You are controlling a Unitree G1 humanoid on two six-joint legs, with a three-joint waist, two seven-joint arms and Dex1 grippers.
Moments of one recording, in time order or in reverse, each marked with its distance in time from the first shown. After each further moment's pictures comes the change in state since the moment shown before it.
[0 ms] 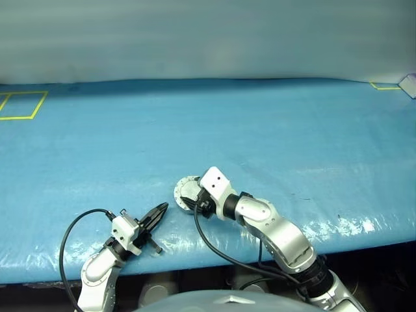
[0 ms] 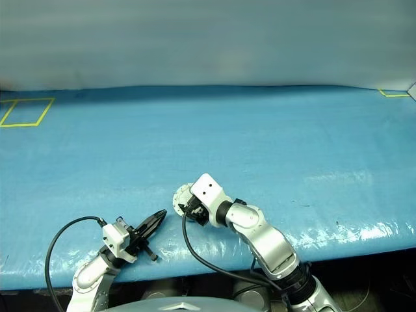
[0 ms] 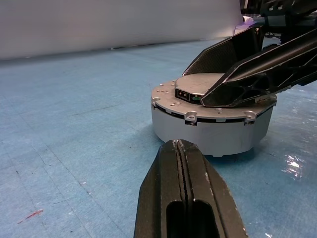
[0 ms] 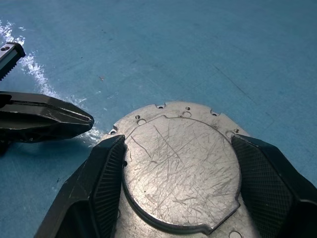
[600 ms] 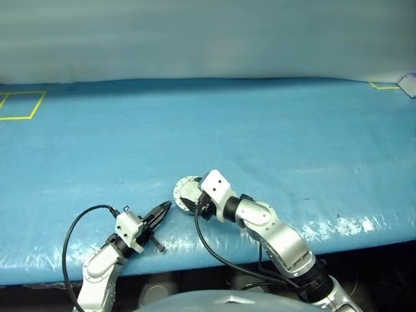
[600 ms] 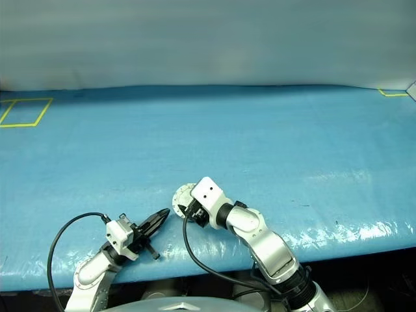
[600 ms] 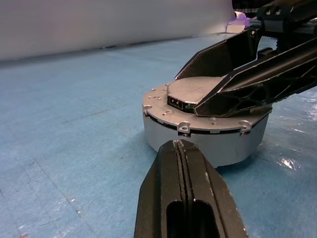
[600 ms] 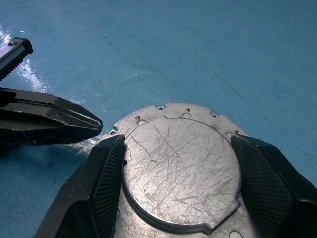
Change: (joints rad) left arm 0.006 0.023 -0.035 -0.108 0.023 0.084 0.045; right arm 0.031 -0.004 0.004 0.038 -0.027 -0.111 0.018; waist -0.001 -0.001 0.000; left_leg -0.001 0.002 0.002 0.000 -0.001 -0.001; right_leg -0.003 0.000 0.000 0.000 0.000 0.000
